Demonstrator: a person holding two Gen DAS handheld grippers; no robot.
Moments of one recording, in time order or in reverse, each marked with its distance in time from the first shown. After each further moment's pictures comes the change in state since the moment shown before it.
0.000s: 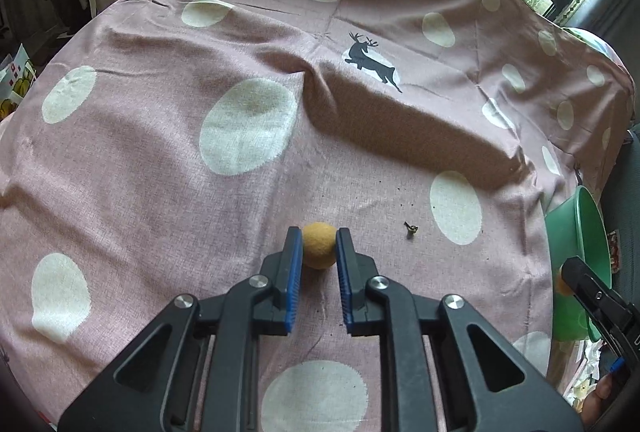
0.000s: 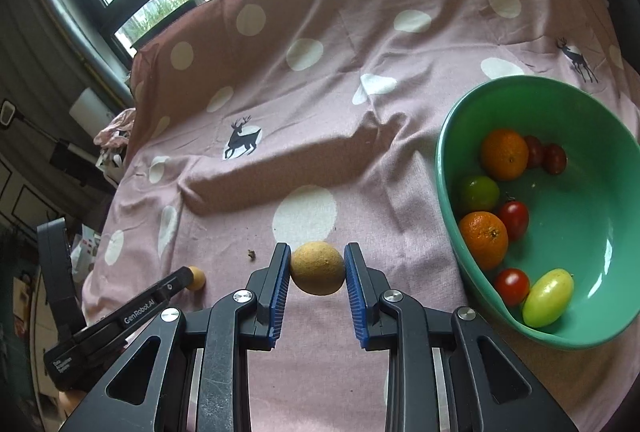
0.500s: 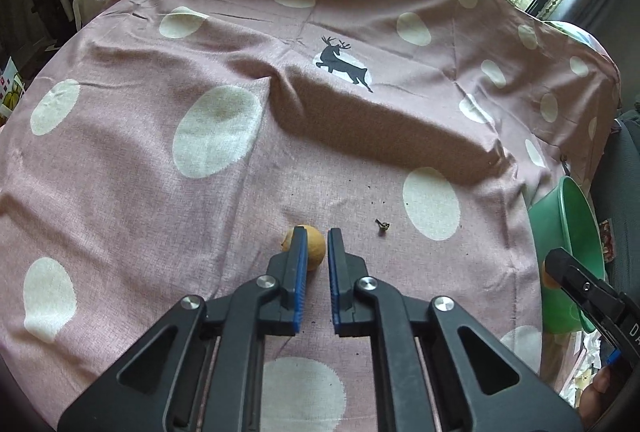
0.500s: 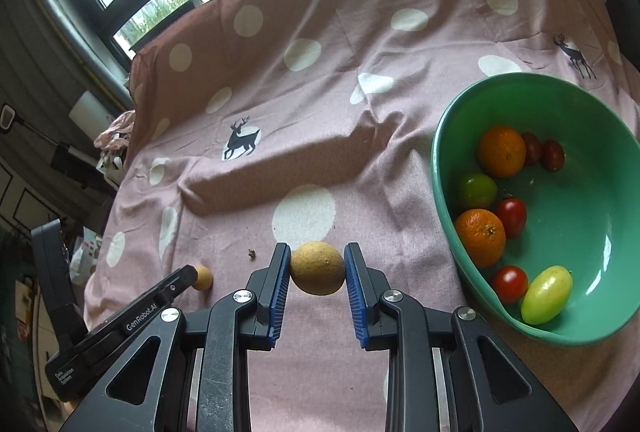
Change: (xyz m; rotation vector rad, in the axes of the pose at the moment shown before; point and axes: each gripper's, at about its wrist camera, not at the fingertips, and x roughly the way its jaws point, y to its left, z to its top) left arm -0.004 -0.019 -0.006 0.045 -0.028 -0.031; right arm -0.001 -0.002 0.000 0.010 0.004 0.001
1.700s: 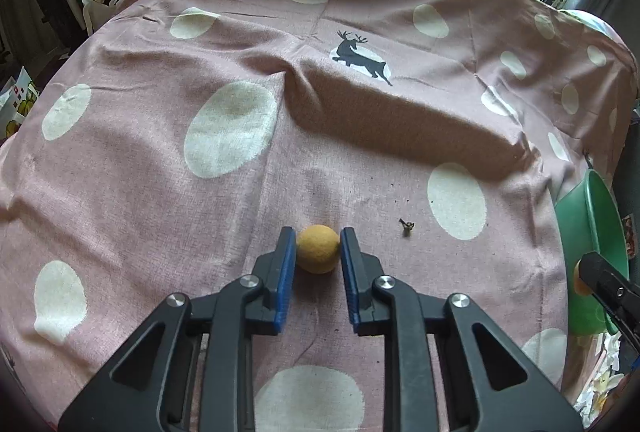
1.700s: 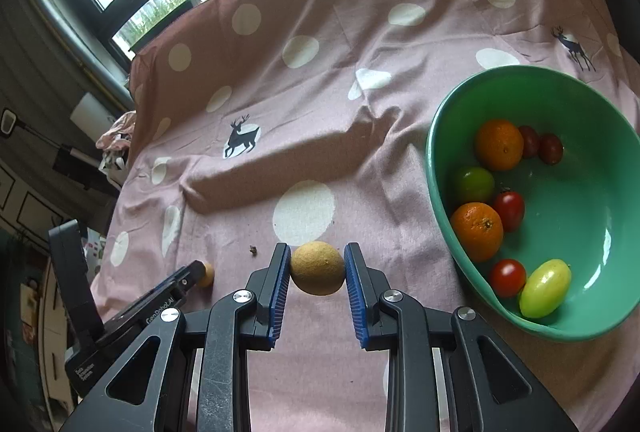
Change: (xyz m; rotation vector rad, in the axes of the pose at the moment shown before) left arm 0.014 0.000 0.000 0.023 0.027 0.088; right arm -0.004 -0.003 0.000 0.016 0.013 0.009
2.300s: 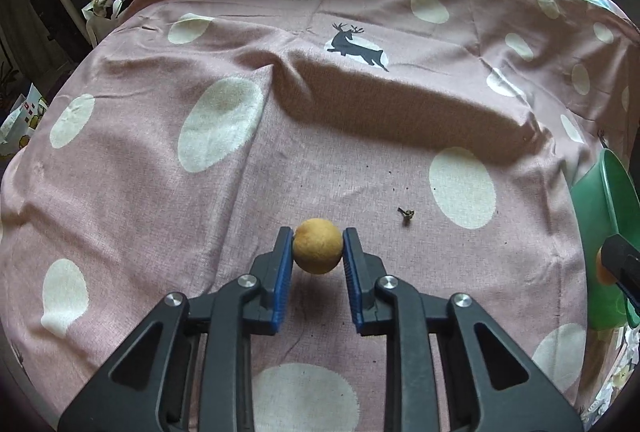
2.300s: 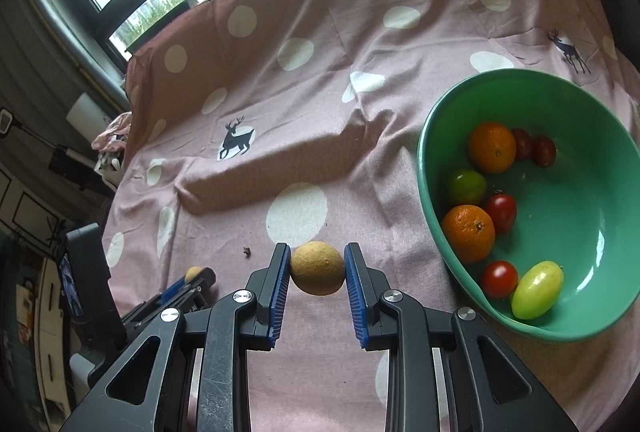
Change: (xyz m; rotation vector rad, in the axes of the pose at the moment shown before) left arm -0.003 -0.018 -0.007 0.042 -0.032 0.065; right arm -0.003 -0.002 0.000 -0.002 -0.011 -0.017
